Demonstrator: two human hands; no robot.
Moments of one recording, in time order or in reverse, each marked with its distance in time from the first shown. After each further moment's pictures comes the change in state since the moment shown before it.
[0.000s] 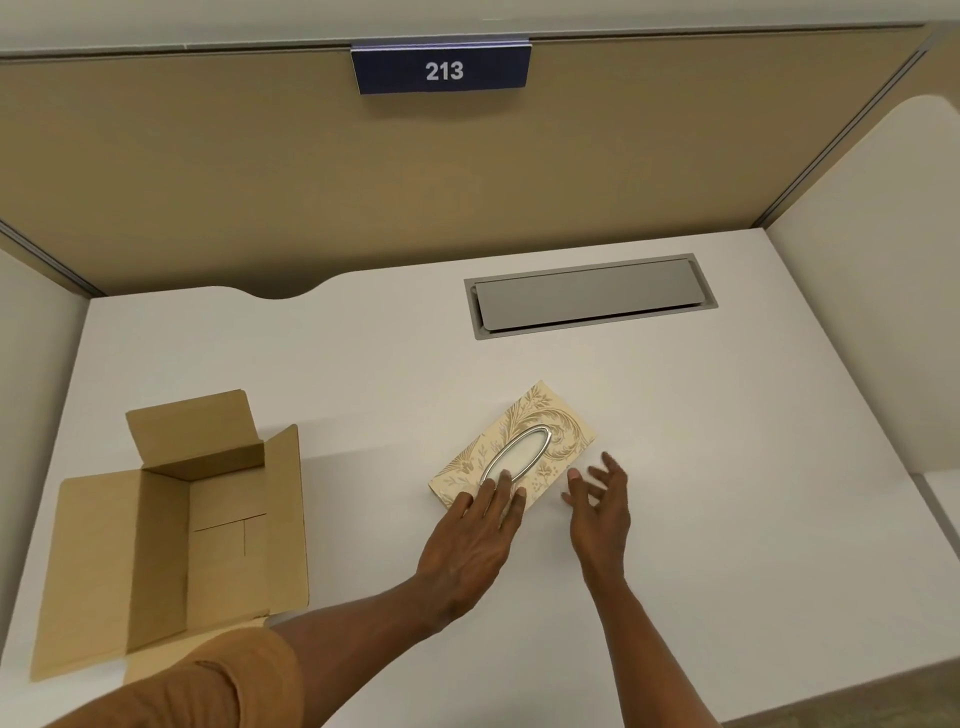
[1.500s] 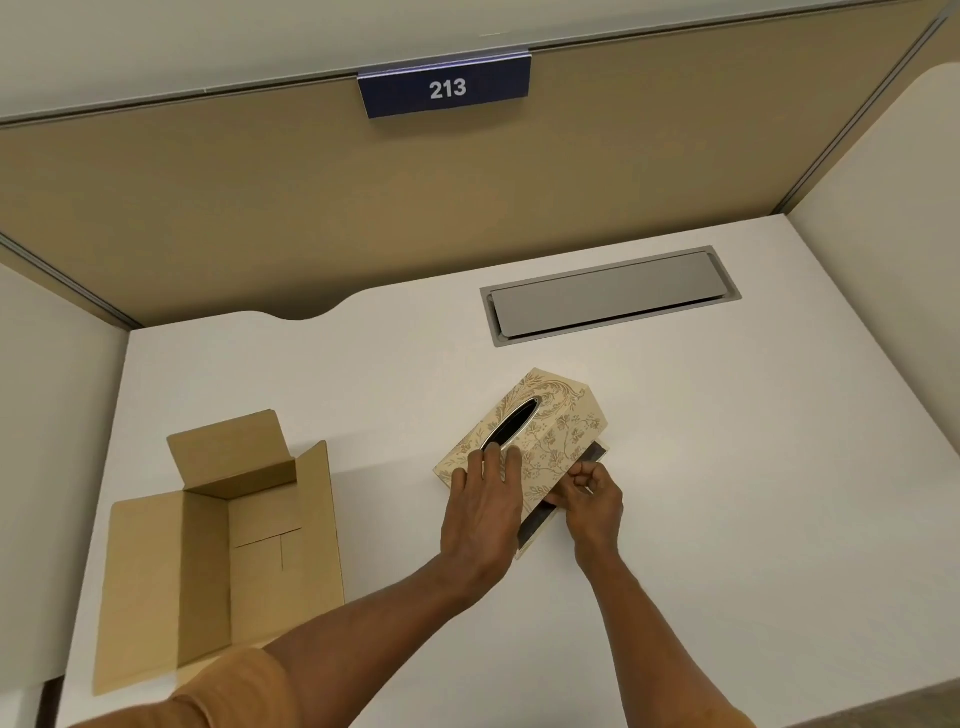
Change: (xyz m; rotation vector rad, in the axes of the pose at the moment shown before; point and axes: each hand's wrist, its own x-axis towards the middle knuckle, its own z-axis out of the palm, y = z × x) left_hand 0.015 -0.018 -0.029 -0.296 0.209 -0.297; right_hand -0.002 -0.007 0.047 0.177 -0.087 0.174
